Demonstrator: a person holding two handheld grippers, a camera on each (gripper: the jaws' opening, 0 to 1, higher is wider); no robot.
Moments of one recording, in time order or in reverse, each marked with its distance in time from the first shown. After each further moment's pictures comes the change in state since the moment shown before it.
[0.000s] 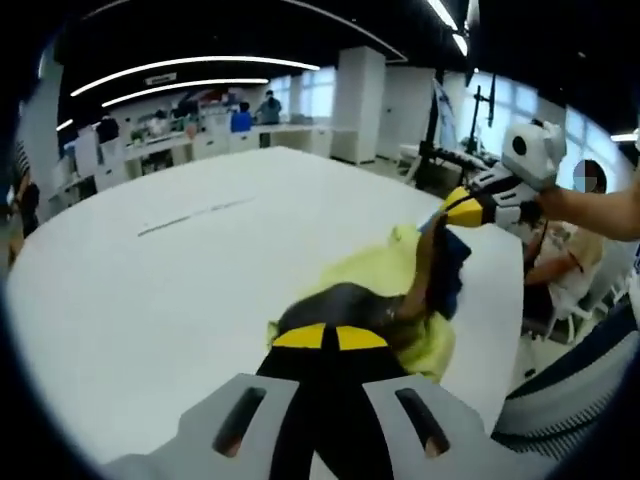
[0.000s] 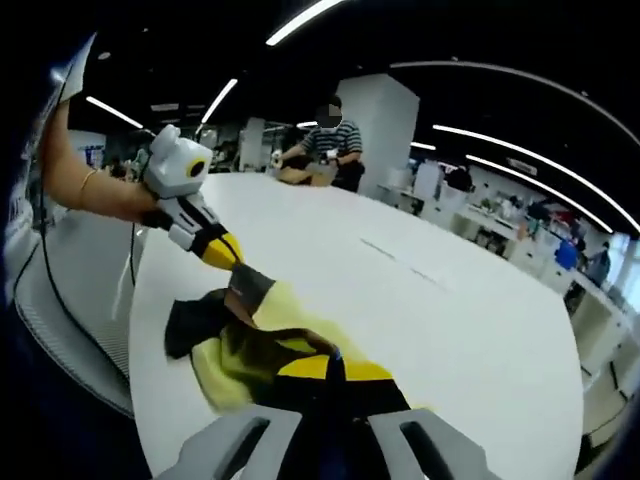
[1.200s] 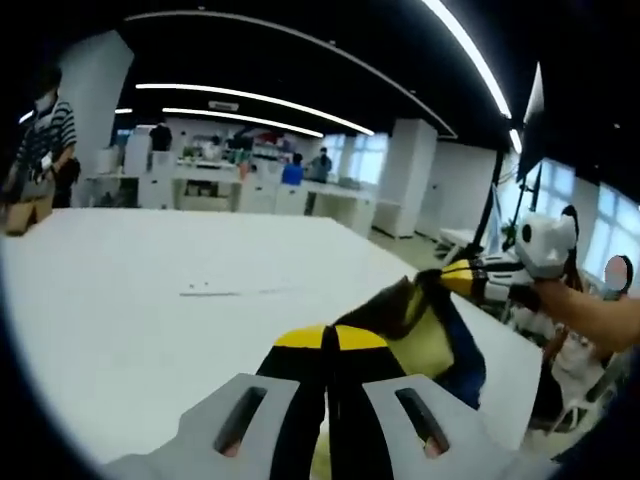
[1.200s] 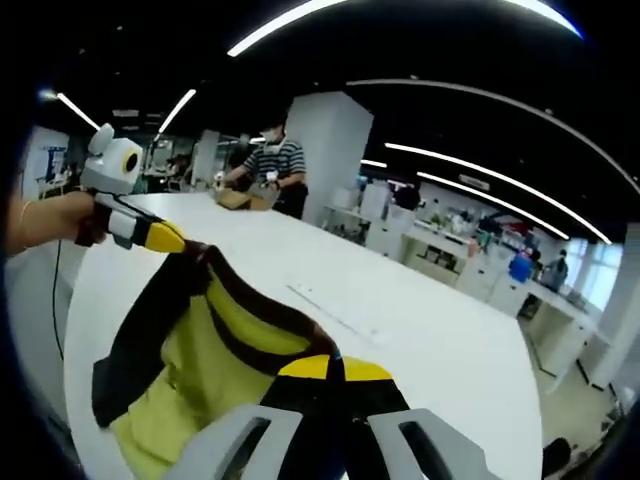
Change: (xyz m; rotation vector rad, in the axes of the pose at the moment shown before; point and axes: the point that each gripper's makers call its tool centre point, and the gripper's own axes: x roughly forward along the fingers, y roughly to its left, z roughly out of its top) left arm 0.007 0.077 0.121 -0.192 -0.266 0.153; right arm 0.061 -0.106 0.080 0.025 -0.059 -0.231
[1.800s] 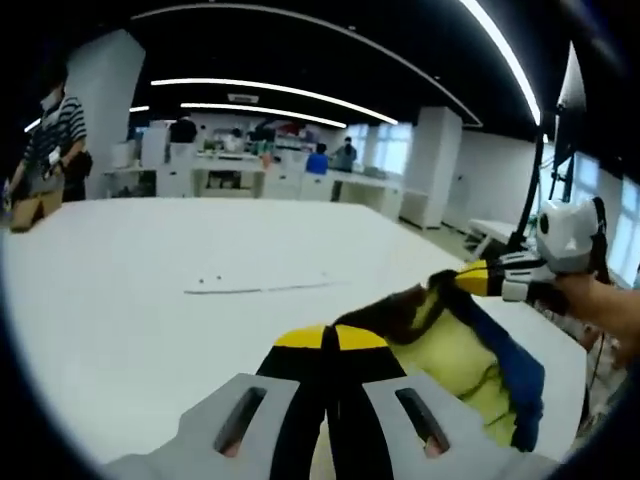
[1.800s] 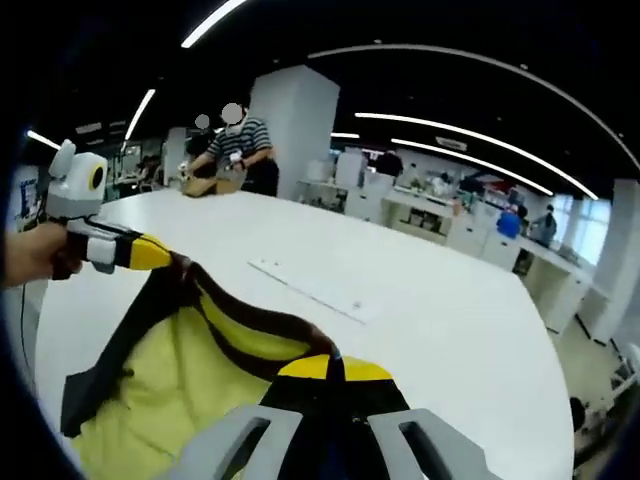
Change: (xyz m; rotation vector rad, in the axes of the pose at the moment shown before) left arm 0.087 0.056 -0.035 0.005 0.047 0.113; right arm 0.084 -0.034 -0.050 0.119 0.118 -0.062
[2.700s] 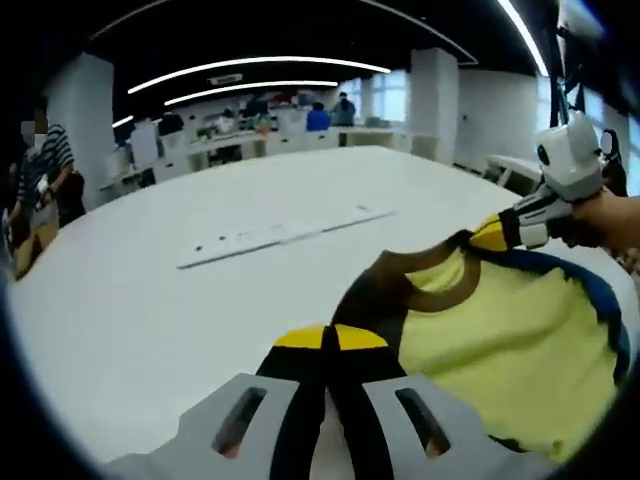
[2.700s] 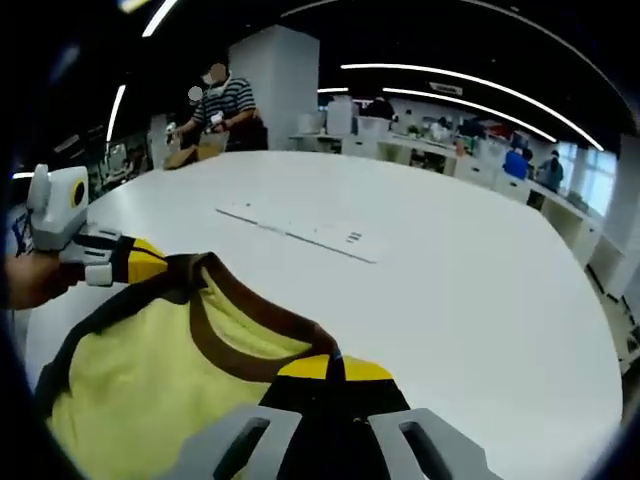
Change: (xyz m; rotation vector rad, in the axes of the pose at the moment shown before) left arm 0.067 0.046 -0.066 0.197 0.173 0.051; right arm 0.080 -0.008 -0.070 0.113 0.194 0.037
